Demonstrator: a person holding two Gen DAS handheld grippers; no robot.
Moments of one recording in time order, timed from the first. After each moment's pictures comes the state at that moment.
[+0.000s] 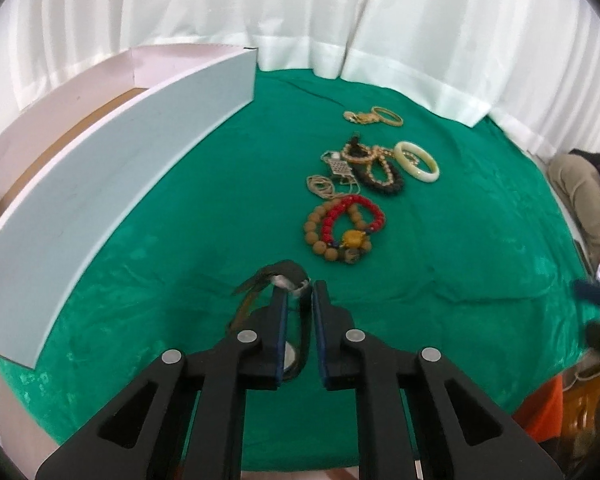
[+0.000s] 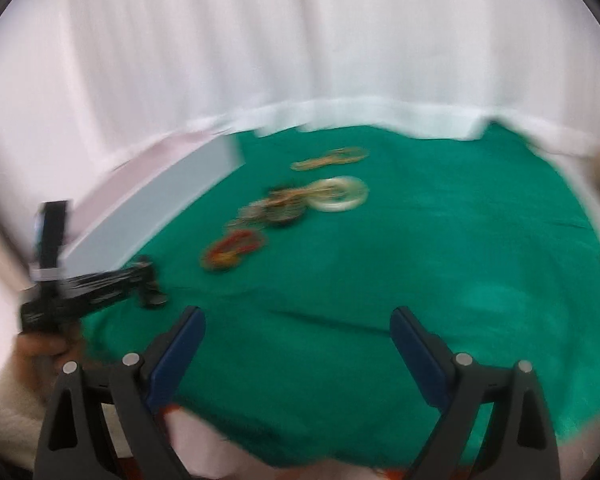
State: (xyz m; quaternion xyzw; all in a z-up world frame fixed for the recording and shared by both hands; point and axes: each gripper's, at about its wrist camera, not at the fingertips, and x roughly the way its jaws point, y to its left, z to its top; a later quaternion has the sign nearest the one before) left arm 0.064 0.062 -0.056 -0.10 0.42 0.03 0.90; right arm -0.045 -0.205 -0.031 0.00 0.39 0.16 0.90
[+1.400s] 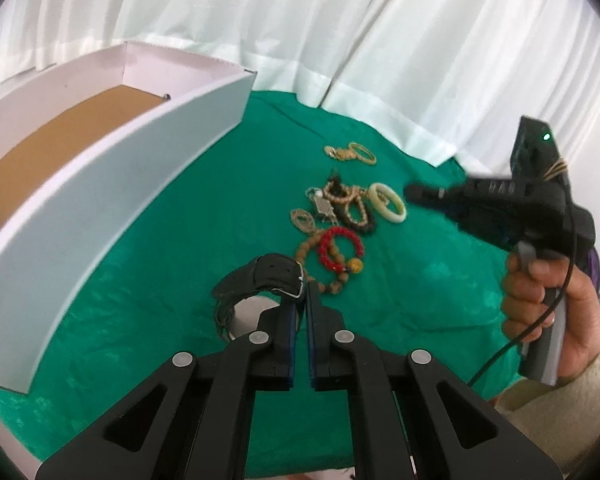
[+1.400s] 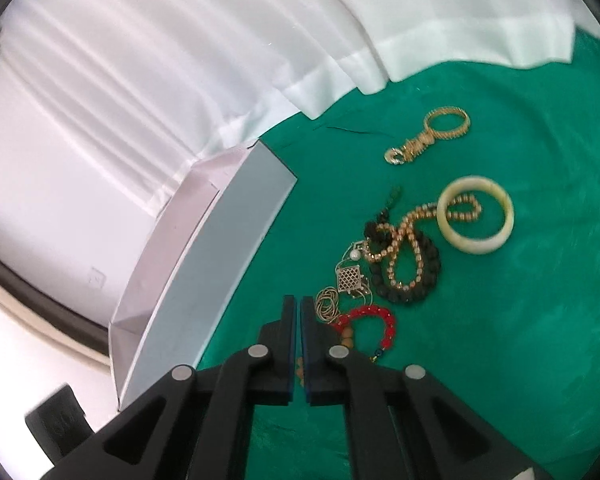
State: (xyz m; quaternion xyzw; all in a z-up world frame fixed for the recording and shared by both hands) left arm 0.064 0.114 -0.033 -0.18 0.39 -0.04 0.90; right arm 0.102 -0.162 -0.010 0.16 0.42 0.19 0.87
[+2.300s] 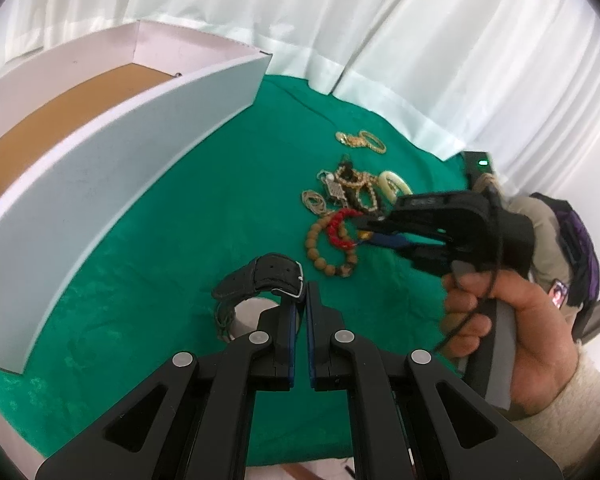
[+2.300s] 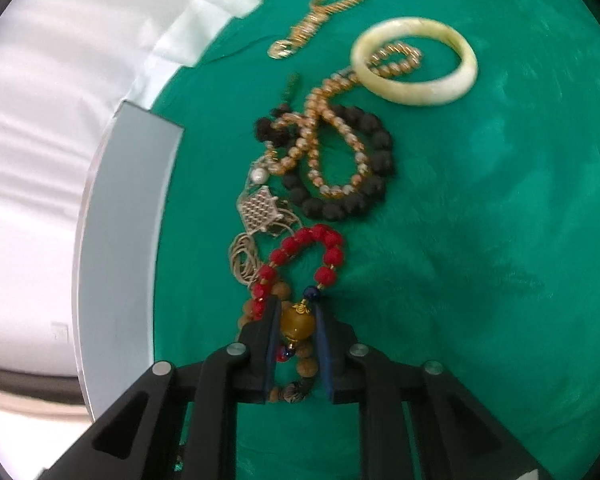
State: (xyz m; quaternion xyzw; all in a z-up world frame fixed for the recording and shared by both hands) left arm 0.061 0.123 -0.043 -0.20 0.41 -0.04 0.89; right arm 0.123 -0.163 -0.102 0.27 0.49 0.06 0.82
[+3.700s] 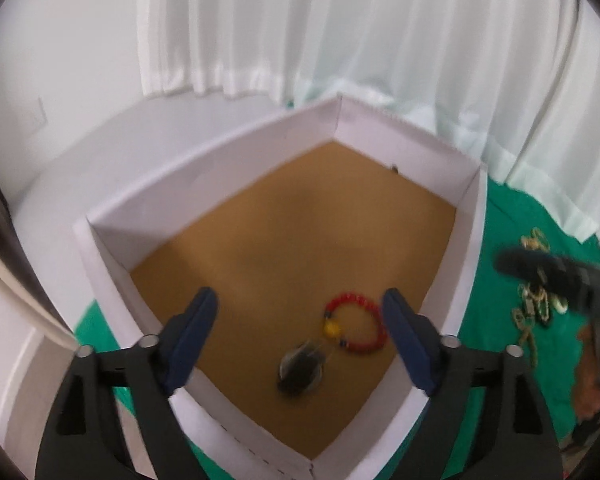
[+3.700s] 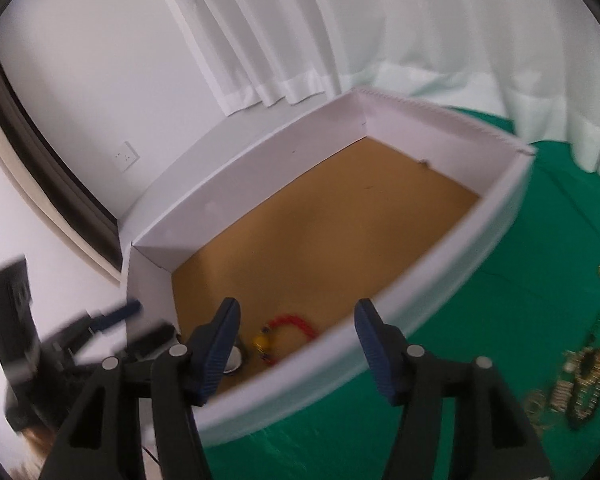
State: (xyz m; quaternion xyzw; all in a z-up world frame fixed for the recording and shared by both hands) left arm 0.050 0.315 0.009 -0.13 0.36 0.22 0.90; right arm 0.142 0.101 0.006 -0.04 0.41 0.32 0.86
